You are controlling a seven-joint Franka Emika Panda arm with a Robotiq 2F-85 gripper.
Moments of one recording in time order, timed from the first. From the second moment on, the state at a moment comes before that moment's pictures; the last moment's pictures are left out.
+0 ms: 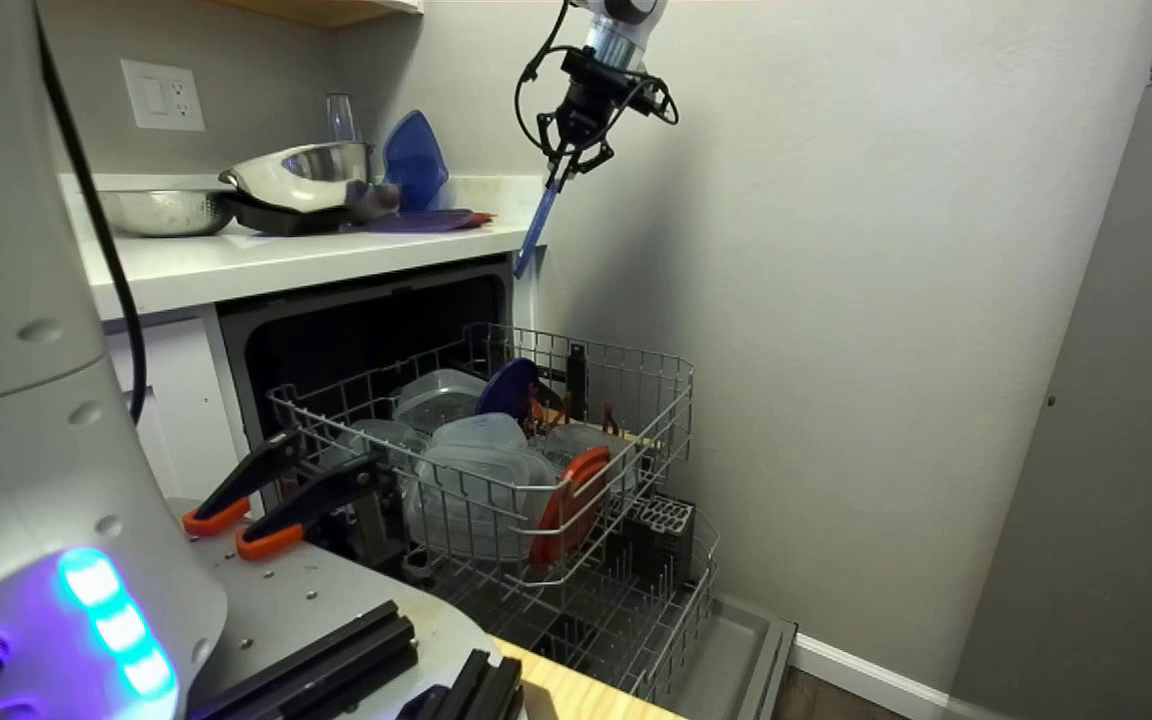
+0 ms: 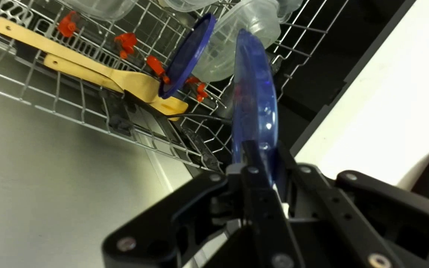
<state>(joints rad) -0.11 0.71 0.22 -1.23 0.34 1.86 -0.57</state>
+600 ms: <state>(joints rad) -0.12 0.77 0.28 -1.10 0.48 1.86 -0.66</state>
